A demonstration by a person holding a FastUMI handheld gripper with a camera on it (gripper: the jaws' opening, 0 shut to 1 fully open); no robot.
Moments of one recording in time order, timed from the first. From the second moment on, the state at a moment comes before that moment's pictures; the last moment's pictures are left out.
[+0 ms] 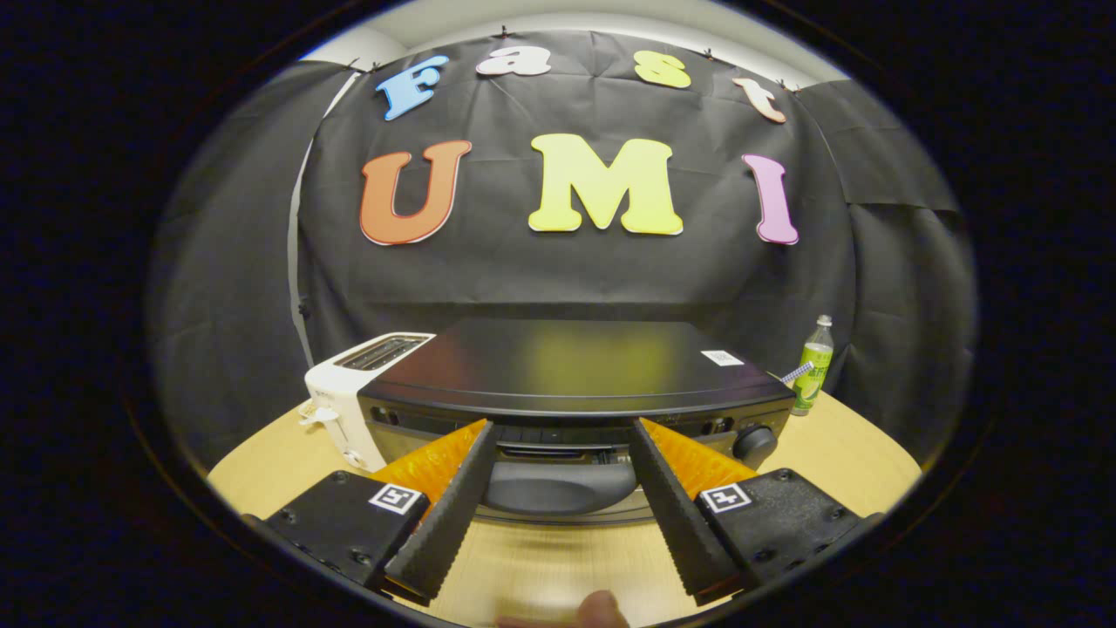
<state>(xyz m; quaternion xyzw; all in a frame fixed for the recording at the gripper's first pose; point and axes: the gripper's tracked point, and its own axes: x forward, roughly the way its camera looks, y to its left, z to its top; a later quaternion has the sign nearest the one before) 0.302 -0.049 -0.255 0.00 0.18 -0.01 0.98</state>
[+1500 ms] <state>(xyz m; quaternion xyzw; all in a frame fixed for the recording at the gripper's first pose) 0.184 -0.052 -0.336 0.01 0.36 0.02 0.93</state>
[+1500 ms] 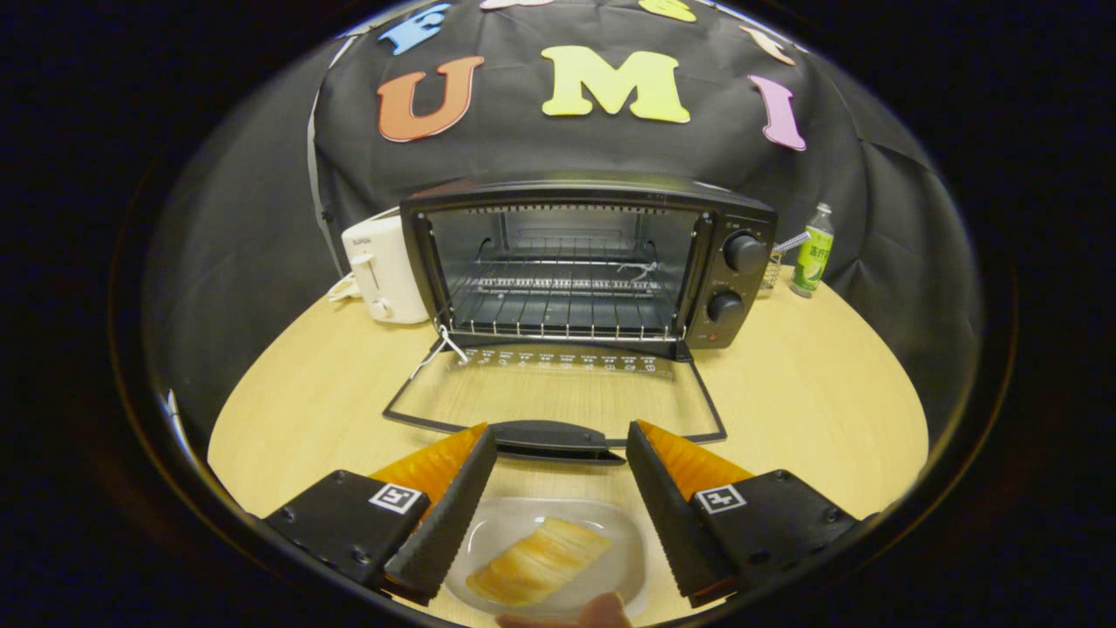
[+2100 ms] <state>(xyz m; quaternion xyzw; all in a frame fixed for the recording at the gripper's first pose) 0.095 -0.065 -0.294 0.04 0.31 0.02 0.95</state>
